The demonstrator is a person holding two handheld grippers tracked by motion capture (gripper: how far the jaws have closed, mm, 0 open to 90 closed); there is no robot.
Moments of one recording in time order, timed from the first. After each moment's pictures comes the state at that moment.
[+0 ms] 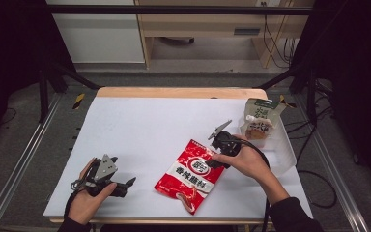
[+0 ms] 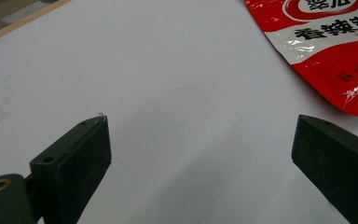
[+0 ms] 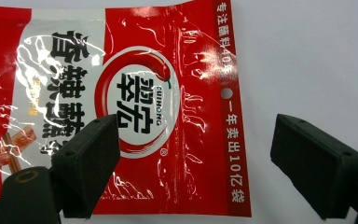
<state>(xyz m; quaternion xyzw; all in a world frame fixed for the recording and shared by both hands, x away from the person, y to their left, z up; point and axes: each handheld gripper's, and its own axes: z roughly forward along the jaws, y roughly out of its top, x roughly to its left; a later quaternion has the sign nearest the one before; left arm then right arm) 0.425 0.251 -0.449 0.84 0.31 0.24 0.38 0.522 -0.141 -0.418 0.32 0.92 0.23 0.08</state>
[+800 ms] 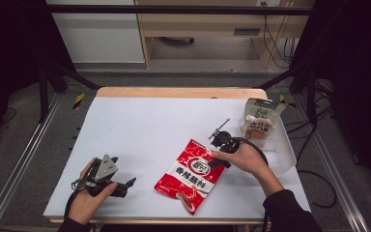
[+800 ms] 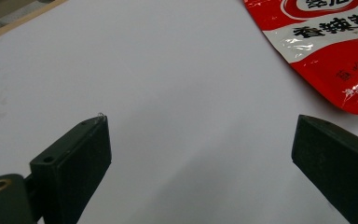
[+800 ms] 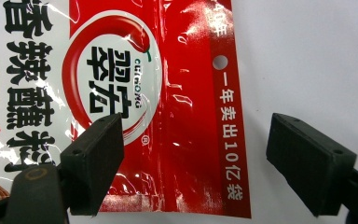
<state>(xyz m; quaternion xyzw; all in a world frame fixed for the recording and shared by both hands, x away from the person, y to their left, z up) 0.425 0.250 -0.449 0.84 0.31 0.24 0.38 0.541 -0.146 -0.439 0.35 0.92 0.18 0.03</state>
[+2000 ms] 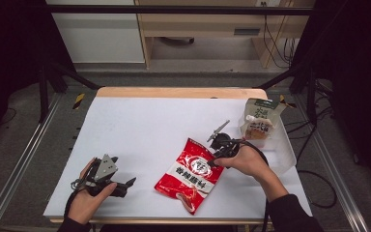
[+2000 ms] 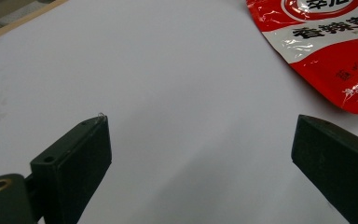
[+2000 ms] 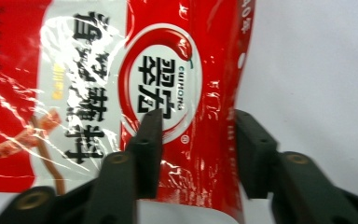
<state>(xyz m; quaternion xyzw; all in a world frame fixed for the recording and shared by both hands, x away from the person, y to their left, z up) 0.426 0.251 -0.448 0.84 0.30 0.24 0.37 0.522 -0.139 -0.423 0.31 0.93 0.21 0.03</state>
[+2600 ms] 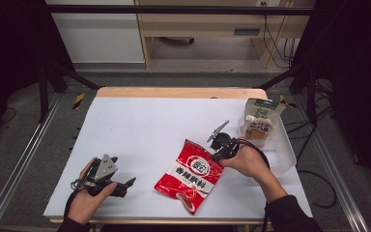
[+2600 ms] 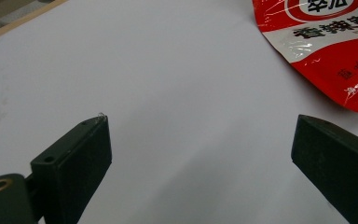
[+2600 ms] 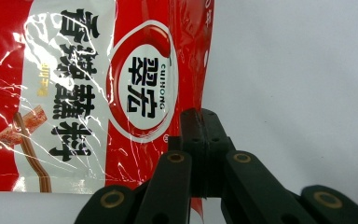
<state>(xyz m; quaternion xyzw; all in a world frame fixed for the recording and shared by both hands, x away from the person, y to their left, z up) 0.426 0.251 -0.448 0.84 0.30 0.24 0.38 0.519 -0.139 -0.416 0.30 0.93 0.20 0.06</state>
